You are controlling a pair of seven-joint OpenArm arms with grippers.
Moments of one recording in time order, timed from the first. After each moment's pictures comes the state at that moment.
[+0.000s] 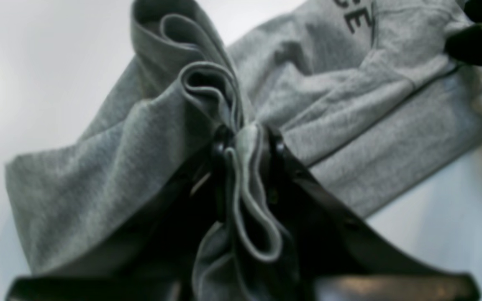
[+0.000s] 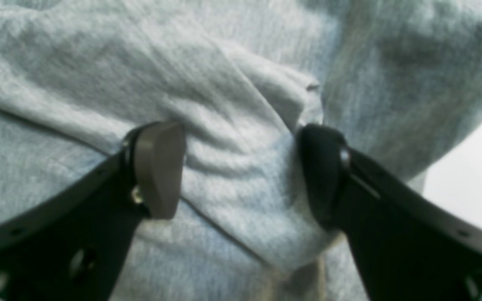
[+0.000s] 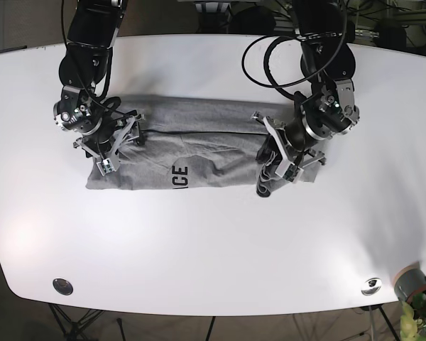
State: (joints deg) left arm 1.2 1.9 -10.0 99.7 -14.2 -39.9 50.8; right arm 1.5 4.4 17.6 85.6 4.5 37.1 -48.0
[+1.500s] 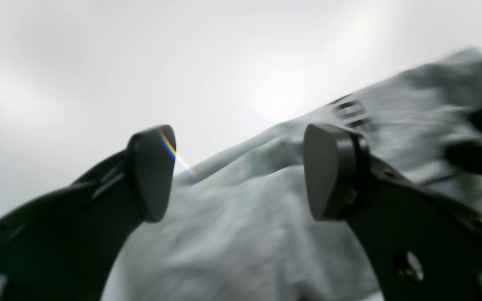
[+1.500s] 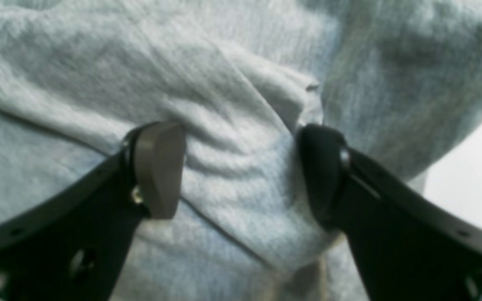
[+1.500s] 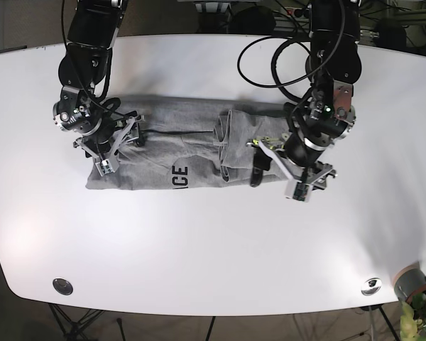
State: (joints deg) left arm 0.4 -7.8 4.1 108.7 -14.6 -10.0 44.1; right arm 1.8 4.5 17.8 85.5 6.8 36.9 -48.7
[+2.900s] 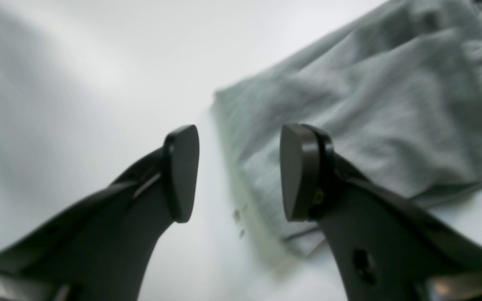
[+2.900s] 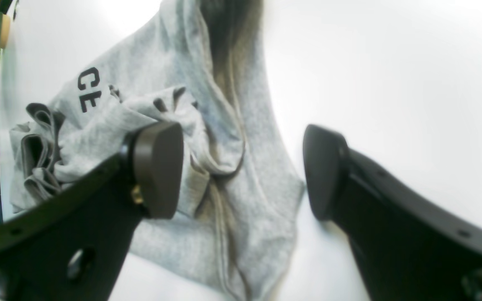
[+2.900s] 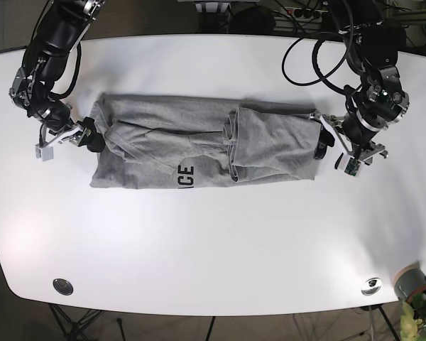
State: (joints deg) left arm 5.1 -9.3 -22.1 104.0 -14.6 -39.0 49.5; right arm 2.4 12.4 36.2 74.1 45.3 30.6 -61.1
